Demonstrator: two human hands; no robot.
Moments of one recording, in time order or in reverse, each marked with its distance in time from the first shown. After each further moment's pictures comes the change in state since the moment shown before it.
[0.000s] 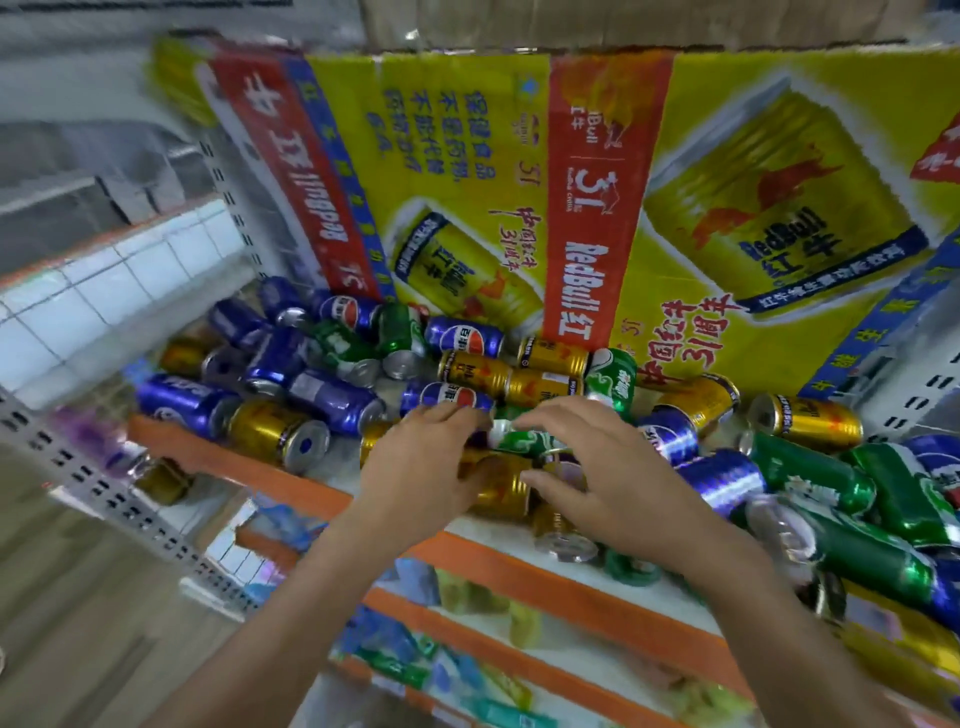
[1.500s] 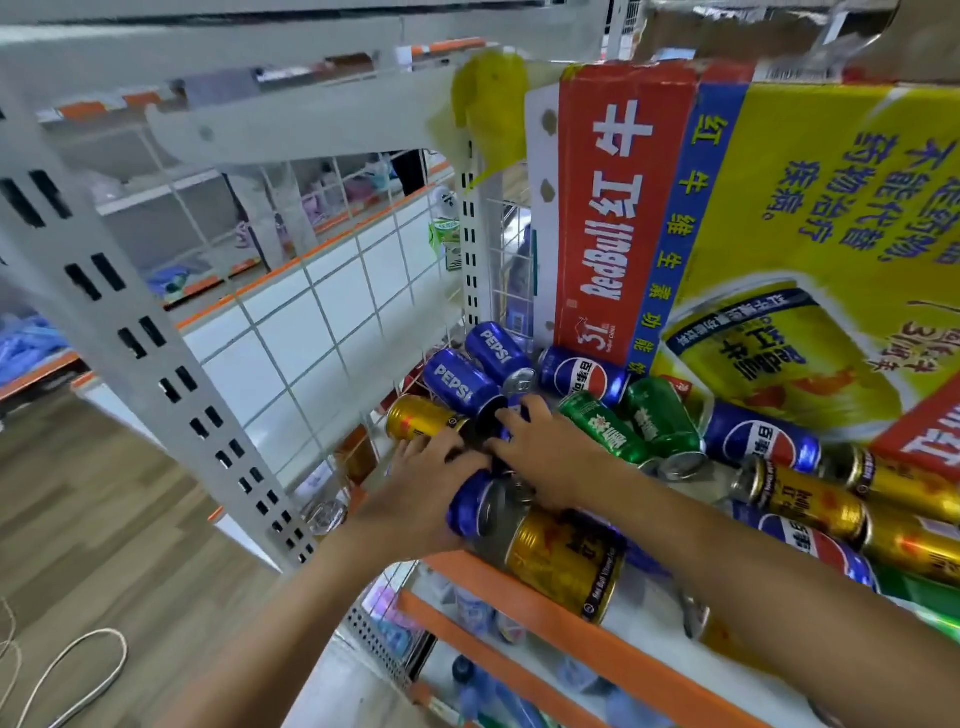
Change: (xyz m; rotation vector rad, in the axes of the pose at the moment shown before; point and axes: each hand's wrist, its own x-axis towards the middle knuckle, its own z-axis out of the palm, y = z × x) left_hand 0.010 -0.353 -0.066 0.147 -0.238 -0.034; right_hand 0.341 -0.118 0.215 -0.730 -0.471 -0.266
